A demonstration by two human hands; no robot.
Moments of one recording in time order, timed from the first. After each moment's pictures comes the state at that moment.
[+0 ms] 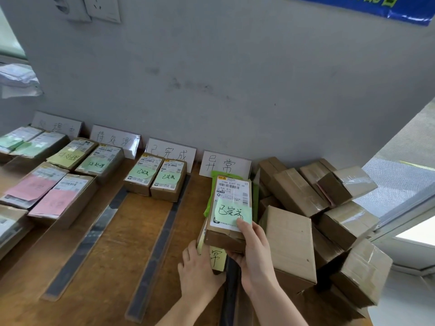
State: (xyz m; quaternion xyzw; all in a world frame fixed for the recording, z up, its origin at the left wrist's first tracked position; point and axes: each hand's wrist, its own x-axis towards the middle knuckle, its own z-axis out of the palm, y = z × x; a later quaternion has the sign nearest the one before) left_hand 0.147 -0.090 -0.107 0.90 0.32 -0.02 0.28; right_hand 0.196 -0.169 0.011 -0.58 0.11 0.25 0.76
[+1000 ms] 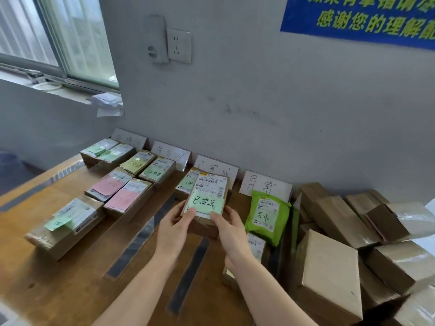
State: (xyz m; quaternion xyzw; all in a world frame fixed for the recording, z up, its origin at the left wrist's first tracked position) left_hand 0.090 0.033 0.005 0.59 0.36 0.31 0.66; right_hand 0.173 -0.060 0.017 -0.68 -0.06 0.33 0.65
